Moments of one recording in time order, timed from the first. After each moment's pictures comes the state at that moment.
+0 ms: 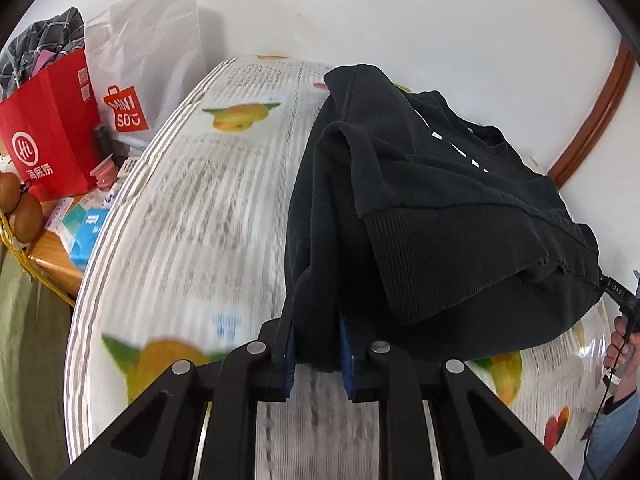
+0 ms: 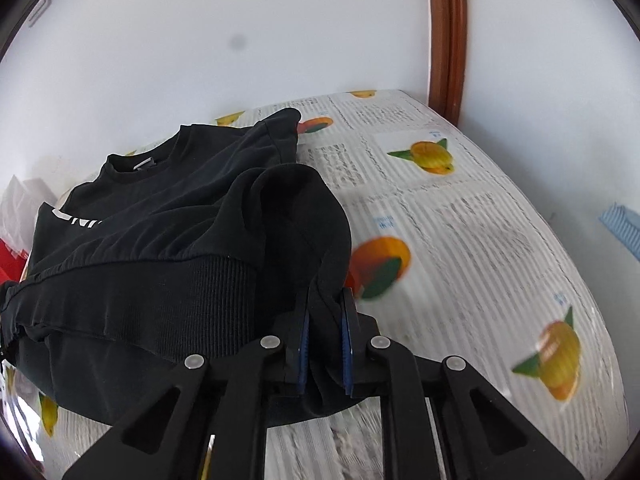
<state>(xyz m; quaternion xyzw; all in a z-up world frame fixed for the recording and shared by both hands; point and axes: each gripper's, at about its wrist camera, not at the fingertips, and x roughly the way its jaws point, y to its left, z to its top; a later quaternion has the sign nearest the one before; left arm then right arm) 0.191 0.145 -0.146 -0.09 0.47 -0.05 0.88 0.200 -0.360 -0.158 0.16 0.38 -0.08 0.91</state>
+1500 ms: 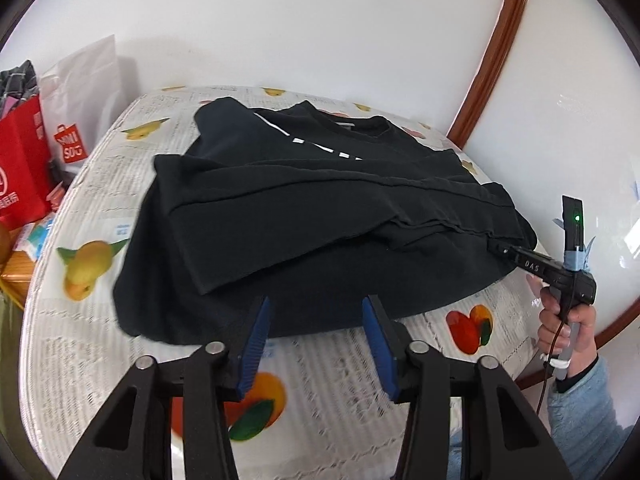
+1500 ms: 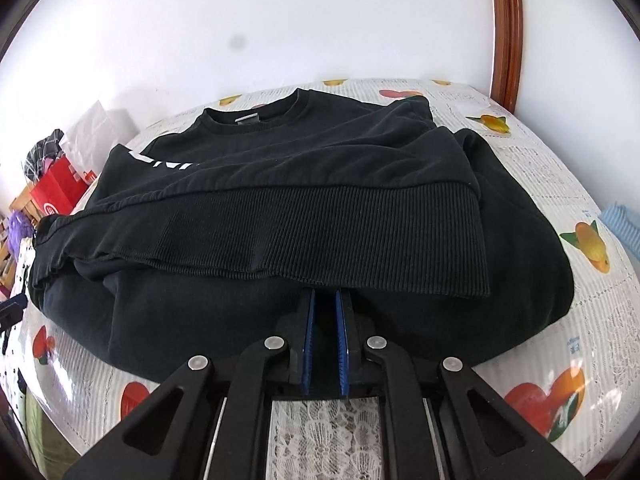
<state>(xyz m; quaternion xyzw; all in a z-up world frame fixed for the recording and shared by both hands) 0.079 0.048 -0.116 -0.06 0.41 -0.18 0.89 0.100 -0.258 -0.172 0.12 0.37 0.02 0.92</state>
